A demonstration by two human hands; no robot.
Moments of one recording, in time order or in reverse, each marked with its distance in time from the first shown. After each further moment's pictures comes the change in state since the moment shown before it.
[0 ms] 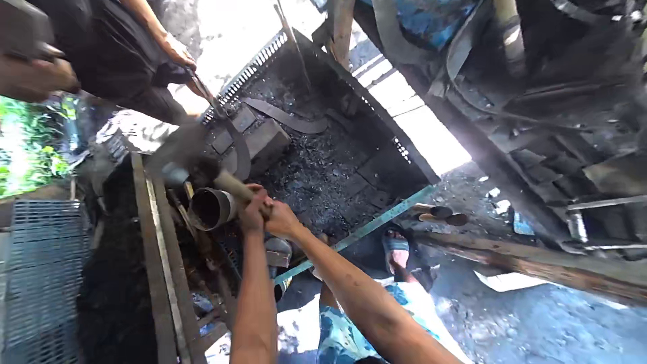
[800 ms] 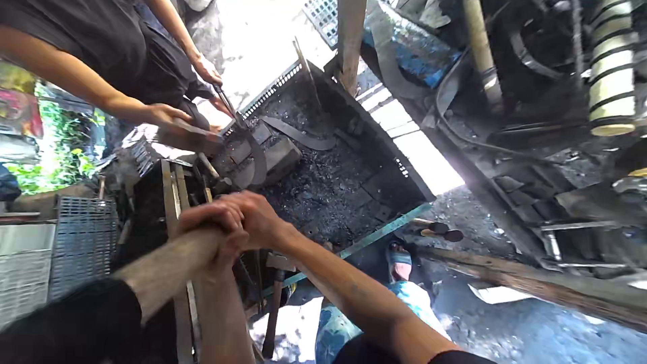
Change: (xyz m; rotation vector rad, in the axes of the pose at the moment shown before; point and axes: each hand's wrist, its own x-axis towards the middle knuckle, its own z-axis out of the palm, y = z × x) left_hand -0.031 0.255 0.008 0.131 -0.240 0.672; right_hand -0.052 -0.200 -0.055 -0.040 0.189 -0.852
